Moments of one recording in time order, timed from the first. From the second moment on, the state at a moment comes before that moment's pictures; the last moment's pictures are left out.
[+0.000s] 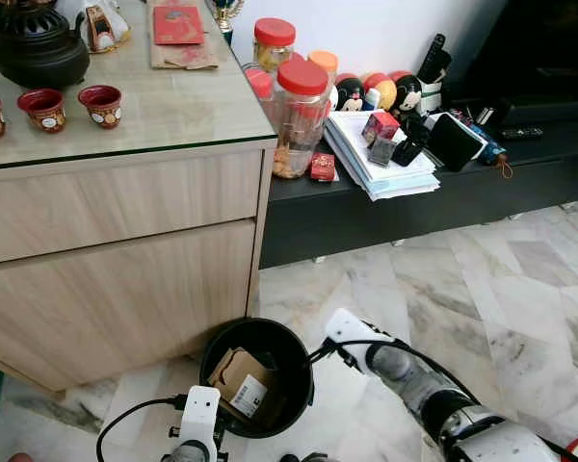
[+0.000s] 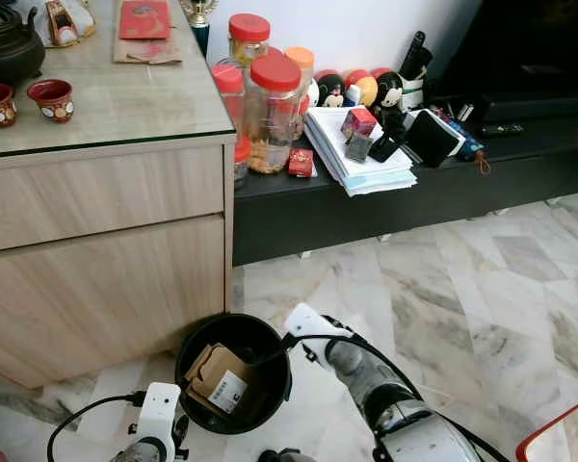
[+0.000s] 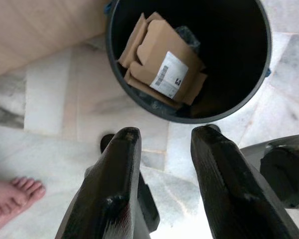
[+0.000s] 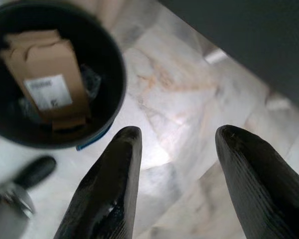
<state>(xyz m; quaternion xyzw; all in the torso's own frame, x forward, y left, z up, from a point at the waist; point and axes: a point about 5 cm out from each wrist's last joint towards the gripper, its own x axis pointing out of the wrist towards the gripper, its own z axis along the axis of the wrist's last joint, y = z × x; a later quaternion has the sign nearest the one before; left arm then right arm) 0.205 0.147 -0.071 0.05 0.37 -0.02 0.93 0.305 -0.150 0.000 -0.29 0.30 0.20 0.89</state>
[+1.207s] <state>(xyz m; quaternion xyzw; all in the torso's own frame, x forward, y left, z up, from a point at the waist) 0.186 0.178 -0.078 0.10 0.39 0.11 0.91 0.202 -0.232 -0.066 0.05 0.43 -0.06 0.90</state>
